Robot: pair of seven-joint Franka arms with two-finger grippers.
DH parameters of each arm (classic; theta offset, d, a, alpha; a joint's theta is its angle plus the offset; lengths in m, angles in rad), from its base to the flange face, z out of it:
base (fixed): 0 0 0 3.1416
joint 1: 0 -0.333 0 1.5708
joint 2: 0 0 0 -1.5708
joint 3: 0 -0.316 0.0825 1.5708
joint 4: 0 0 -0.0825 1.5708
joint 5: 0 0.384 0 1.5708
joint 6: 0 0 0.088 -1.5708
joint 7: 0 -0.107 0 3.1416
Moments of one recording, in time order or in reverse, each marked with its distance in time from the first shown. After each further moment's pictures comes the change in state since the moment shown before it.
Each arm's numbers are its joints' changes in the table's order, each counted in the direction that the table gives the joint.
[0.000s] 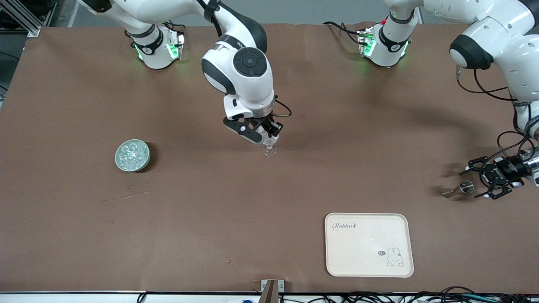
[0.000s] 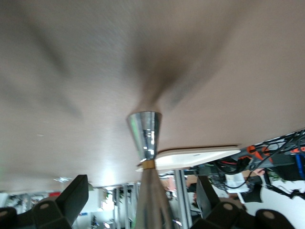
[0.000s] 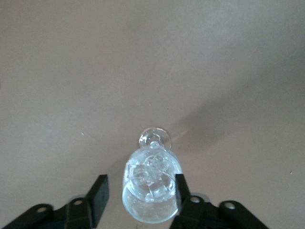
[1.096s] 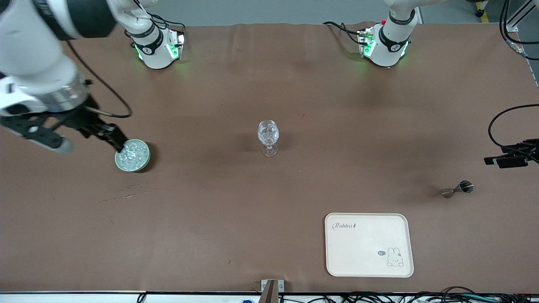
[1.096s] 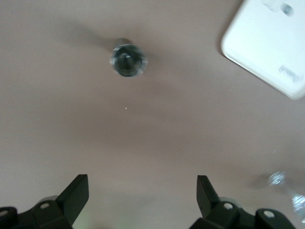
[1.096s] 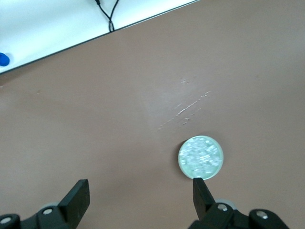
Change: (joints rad) left arm 0.032 -0.566 0.447 -0.093 1.145 0.071 -0.533; right arm 0.263 -0.395 0.395 -0.028 0.093 -0.296 0.876
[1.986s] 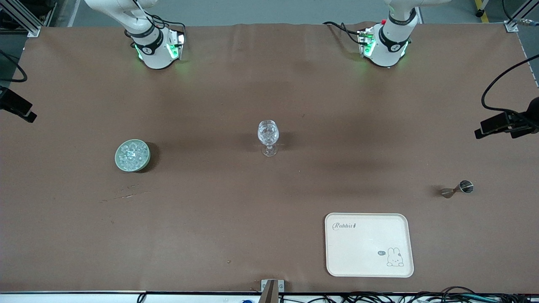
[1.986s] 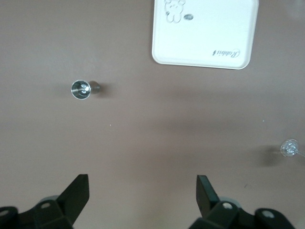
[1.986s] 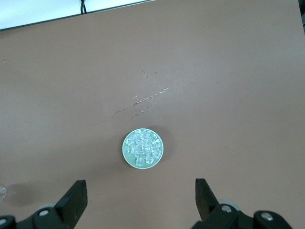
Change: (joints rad) left arm 0.108 -0.266 0.219 -0.027 0.229 0.000 0.005; right arm 0.041 -0.106 0.234 0.012 0.102 -0.127 0.439
